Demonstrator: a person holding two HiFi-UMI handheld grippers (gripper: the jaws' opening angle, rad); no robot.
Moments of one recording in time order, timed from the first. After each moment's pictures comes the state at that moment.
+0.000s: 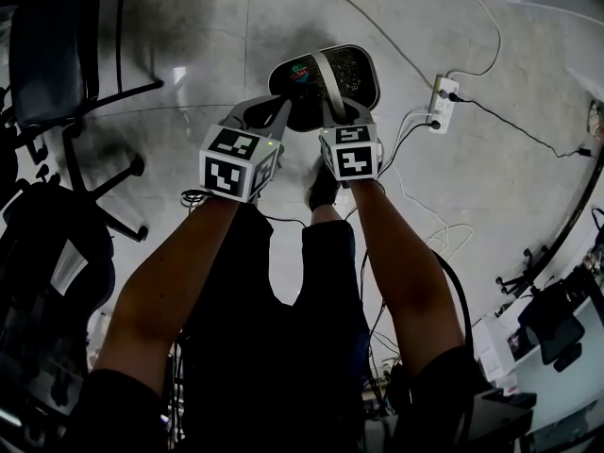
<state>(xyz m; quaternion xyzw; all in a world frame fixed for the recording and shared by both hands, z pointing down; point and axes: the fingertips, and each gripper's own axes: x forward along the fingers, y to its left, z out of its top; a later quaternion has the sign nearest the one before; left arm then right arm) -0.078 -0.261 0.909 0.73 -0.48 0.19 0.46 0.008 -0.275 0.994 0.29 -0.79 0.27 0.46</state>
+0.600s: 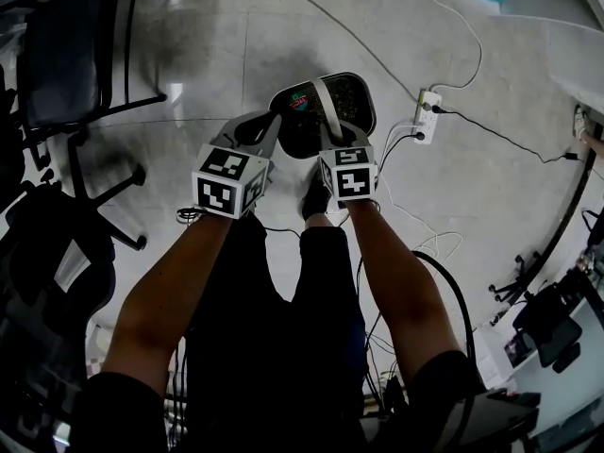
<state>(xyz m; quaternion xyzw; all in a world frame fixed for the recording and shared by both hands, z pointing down) -0.092 -0.261 0.848 0.73 -0.49 0.18 0.43 0.016 -0.268 0.934 0.29 -0.79 0.28 0.46</state>
